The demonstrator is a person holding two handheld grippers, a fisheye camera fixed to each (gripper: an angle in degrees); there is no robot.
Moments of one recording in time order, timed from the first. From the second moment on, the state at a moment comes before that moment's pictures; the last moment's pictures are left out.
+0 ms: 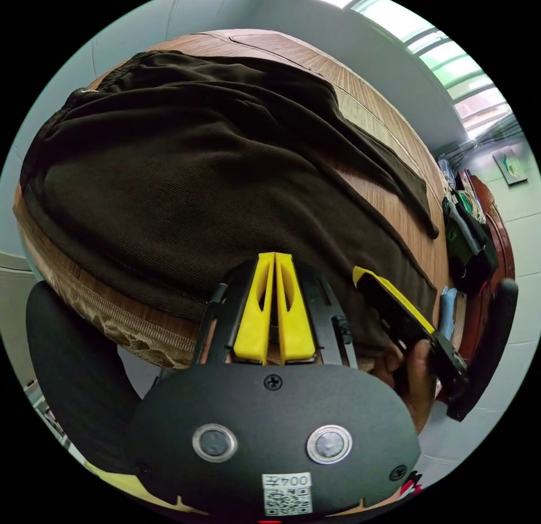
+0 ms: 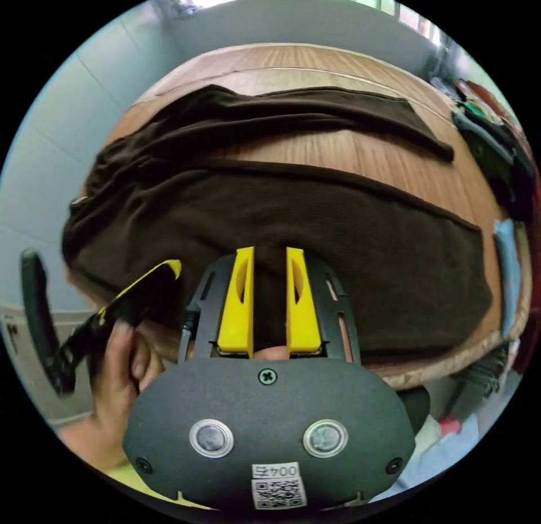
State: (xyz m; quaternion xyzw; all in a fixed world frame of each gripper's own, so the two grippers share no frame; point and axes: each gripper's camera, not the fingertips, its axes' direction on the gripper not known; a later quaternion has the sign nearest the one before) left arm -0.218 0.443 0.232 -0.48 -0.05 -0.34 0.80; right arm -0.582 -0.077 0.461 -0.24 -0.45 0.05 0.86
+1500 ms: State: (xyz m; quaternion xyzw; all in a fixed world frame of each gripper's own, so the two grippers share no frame) left arm -0.245 0.453 0.244 -0.49 0.01 -0.31 0.82; right arm -0.239 0.236 0.622 -0.20 -0.50 0.48 0.70
